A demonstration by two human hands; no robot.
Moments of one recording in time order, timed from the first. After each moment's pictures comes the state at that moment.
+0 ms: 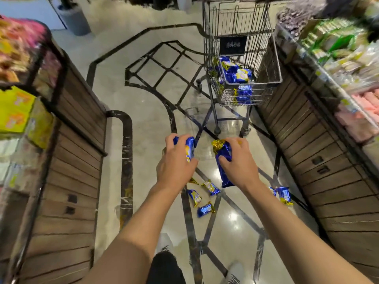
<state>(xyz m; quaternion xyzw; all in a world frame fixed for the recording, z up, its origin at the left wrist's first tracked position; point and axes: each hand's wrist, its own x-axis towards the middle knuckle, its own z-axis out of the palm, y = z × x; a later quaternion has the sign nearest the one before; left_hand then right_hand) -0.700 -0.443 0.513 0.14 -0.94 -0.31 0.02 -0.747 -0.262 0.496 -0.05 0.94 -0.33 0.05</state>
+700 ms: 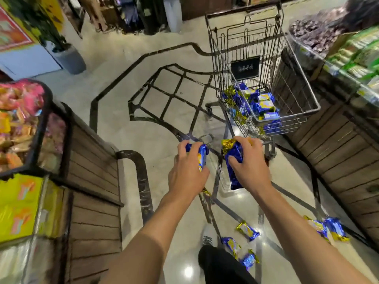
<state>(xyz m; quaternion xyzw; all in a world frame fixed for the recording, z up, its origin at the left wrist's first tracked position) -0.955 -0.622 0.531 0.06 -0.96 -0.28 0.00 -0.986 -0.448 0.516 0.02 0.93 -0.37 -0.02</state>
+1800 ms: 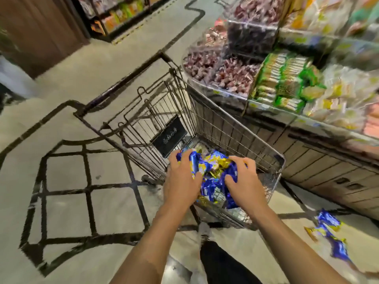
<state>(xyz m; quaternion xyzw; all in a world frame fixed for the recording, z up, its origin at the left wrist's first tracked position) -1.601 -0.490 0.501 -0.25 -0.91 -0.30 -0.10 -1.487 -0.352 0.487 0.38 0.85 -0.35 -0.07</state>
